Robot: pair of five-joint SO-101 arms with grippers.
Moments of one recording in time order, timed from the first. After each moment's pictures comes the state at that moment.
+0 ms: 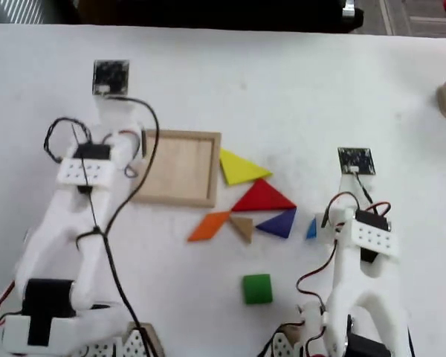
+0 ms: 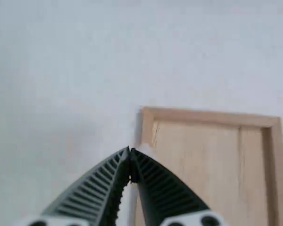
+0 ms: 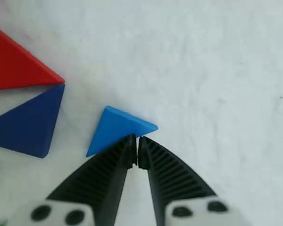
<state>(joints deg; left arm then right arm) -3.4 -9.0 34.9 35.9 2.9 14.8 -29.6 62.5 46.1 19.3</state>
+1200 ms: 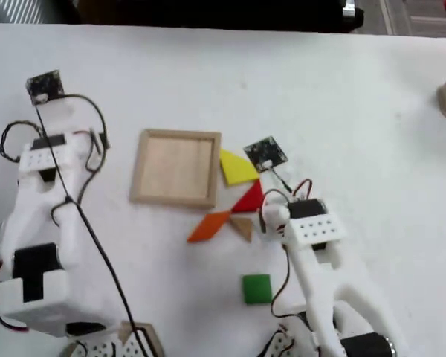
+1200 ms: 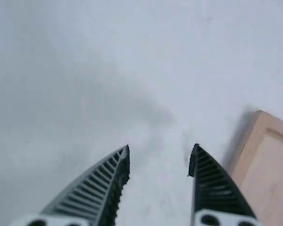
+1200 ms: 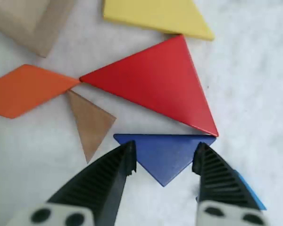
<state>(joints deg) -18.4 4.9 25.0 41.9 9.3 -14.9 -27.0 58.0 48.6 16.7</state>
